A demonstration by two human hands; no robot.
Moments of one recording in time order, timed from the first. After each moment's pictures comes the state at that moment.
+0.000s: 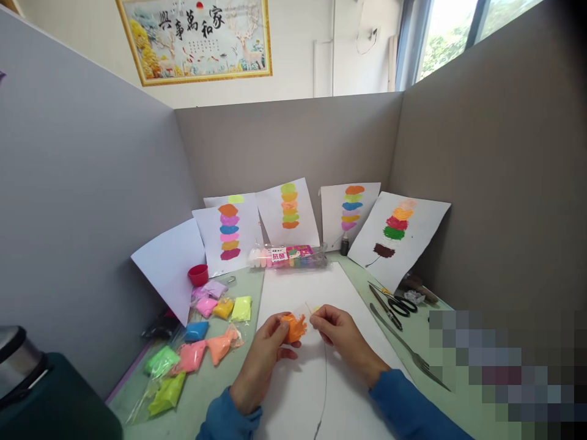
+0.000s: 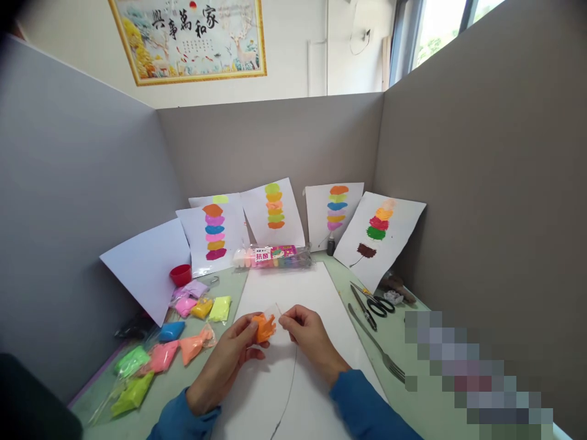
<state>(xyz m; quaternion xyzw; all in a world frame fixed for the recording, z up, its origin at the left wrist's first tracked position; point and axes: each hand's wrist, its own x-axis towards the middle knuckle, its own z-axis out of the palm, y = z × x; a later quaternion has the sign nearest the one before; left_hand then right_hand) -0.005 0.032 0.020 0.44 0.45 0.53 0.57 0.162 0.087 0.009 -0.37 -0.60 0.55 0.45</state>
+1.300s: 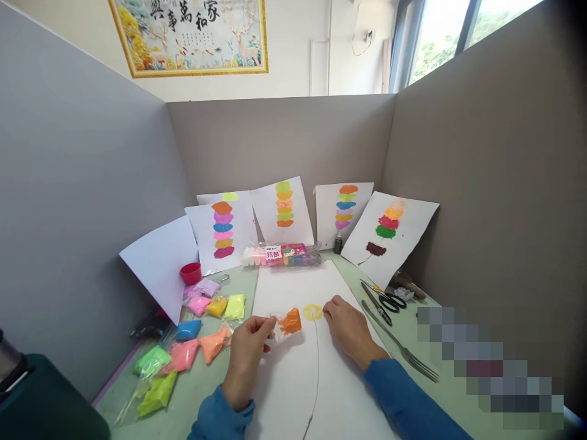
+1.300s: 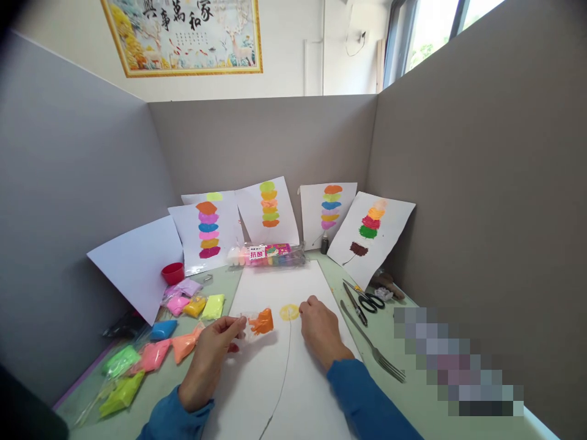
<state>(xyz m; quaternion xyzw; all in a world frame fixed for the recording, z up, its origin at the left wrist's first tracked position) -0.015 0.037 0.012 0.39 0.59 0.57 0.41 0.194 0.112 -0.009 -0.56 -0.78 0.04 0.26</state>
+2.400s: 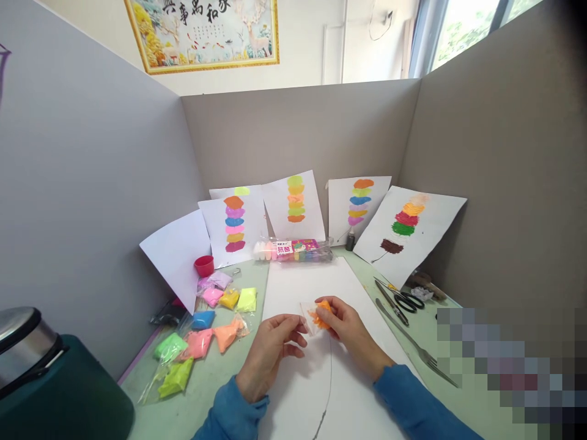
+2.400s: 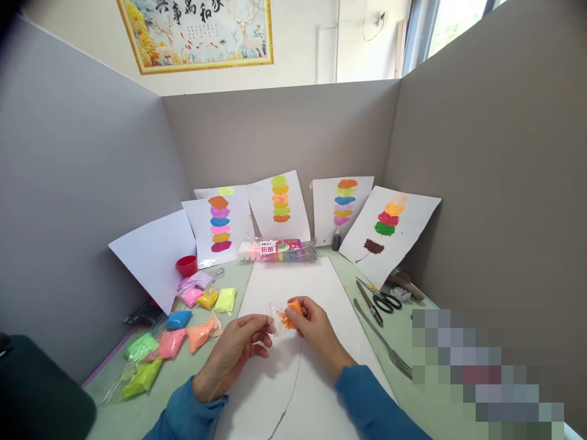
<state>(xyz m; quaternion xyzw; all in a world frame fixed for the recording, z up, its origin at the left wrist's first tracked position) -0.005 0.028 0.023 0.41 0.44 0.52 0.61 0.161 0.088 -0.001 -0.37 -0.60 0.55 0.45</state>
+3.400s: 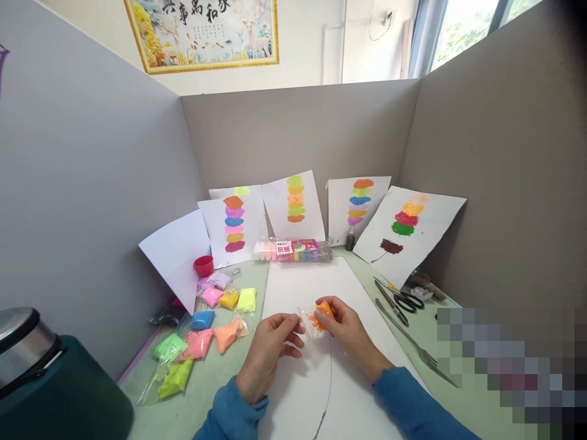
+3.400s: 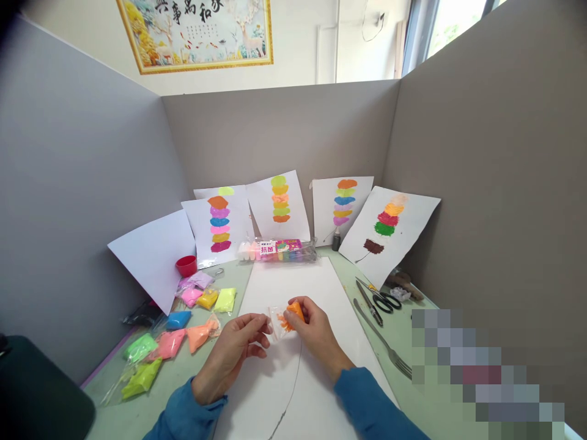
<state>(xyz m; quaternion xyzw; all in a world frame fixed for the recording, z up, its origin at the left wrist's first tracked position) -0.006 0.029 0.022 0.40 0.48 0.53 0.57 0.160 0.086 -0.003 -0.39 -0.60 0.51 0.47</state>
